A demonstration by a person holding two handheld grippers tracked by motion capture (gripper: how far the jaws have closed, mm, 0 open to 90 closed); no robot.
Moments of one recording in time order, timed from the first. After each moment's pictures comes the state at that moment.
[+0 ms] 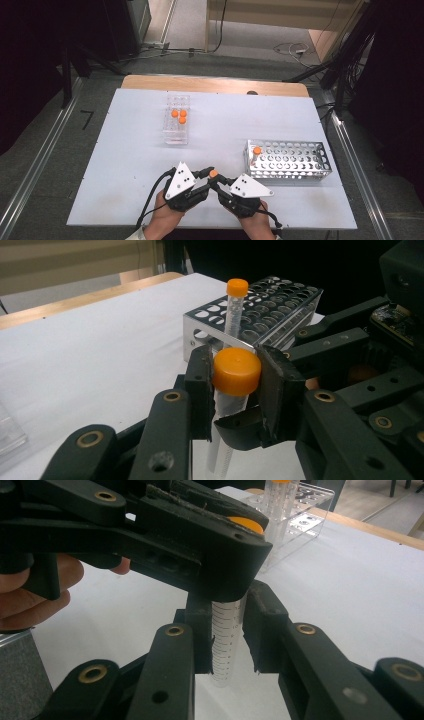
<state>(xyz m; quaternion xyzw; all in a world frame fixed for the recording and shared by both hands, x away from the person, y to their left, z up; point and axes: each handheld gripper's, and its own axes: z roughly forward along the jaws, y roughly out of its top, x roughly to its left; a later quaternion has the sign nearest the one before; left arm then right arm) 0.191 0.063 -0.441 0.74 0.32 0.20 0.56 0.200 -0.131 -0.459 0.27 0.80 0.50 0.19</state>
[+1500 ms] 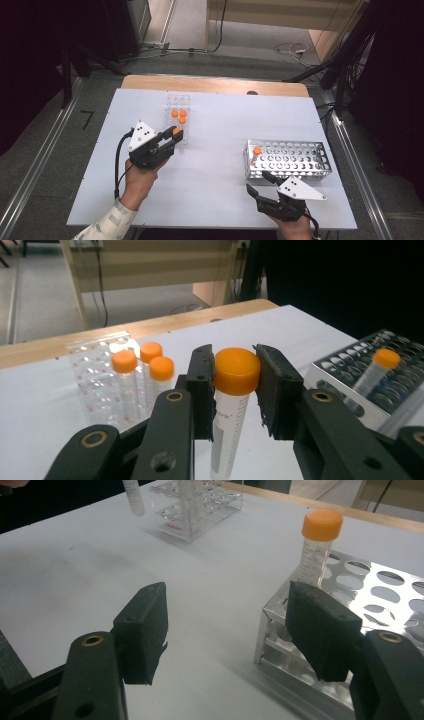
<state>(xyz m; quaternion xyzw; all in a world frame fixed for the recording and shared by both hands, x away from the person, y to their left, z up) 0.253 0.143 -0.396 0.68 0.43 0.26 0.54 0.196 -0.228 -0.448 0.35 0.77 0.49 0.21</state>
